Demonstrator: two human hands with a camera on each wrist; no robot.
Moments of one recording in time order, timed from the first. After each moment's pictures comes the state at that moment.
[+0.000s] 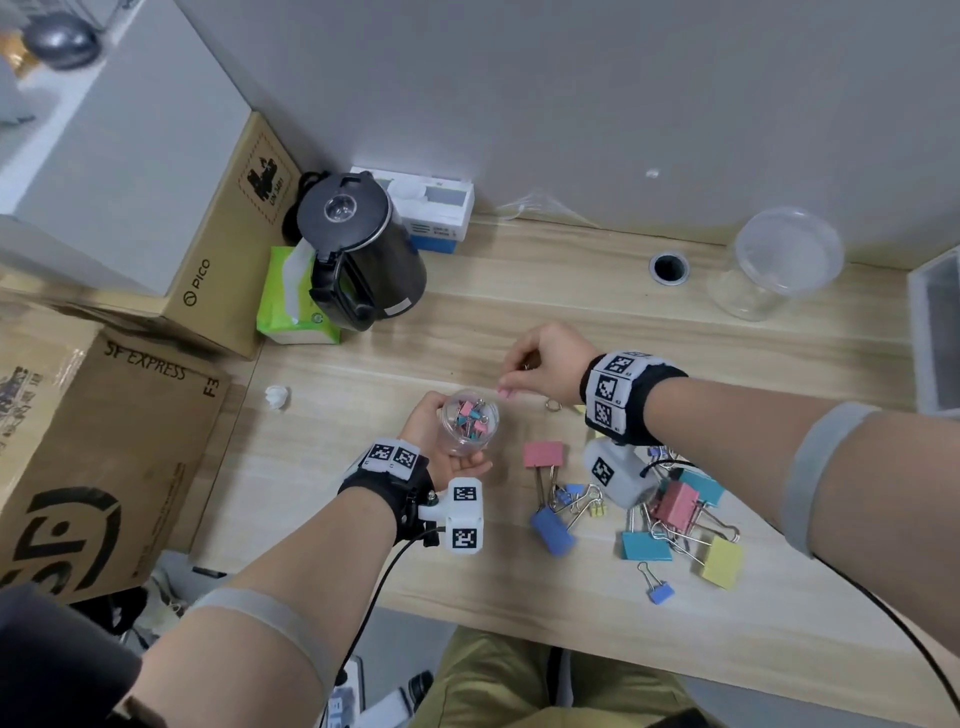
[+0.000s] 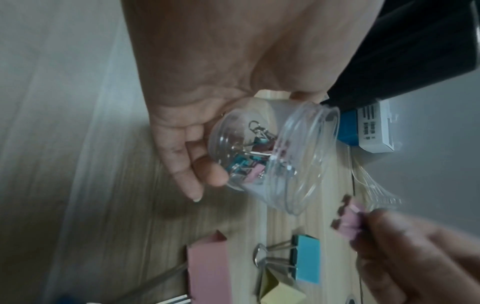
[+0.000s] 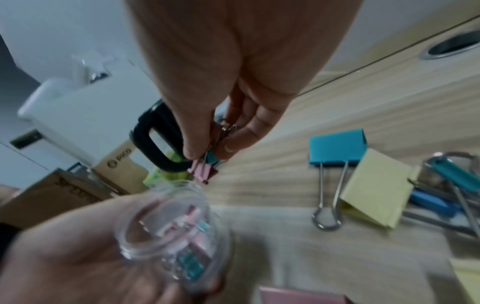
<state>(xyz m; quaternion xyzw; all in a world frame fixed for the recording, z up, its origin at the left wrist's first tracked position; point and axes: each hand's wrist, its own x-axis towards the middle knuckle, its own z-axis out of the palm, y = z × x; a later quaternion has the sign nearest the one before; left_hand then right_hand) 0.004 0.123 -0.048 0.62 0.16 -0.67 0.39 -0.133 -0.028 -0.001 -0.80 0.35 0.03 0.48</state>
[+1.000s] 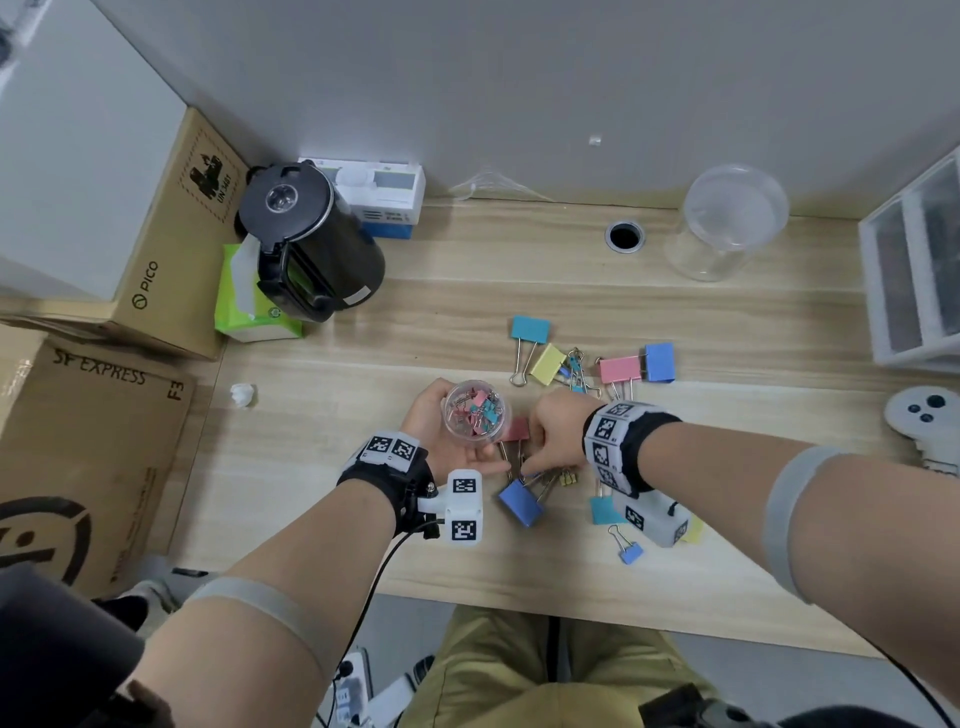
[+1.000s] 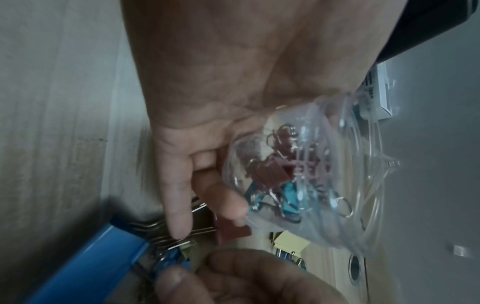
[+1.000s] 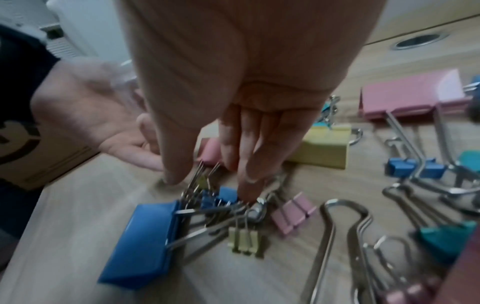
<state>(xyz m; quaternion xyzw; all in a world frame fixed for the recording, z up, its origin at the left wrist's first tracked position) -0.040 0.117 -0.047 0.53 0.09 -0.75 0.37 -0.211 0.017 -0.052 -0.86 0.30 0.28 0.30</state>
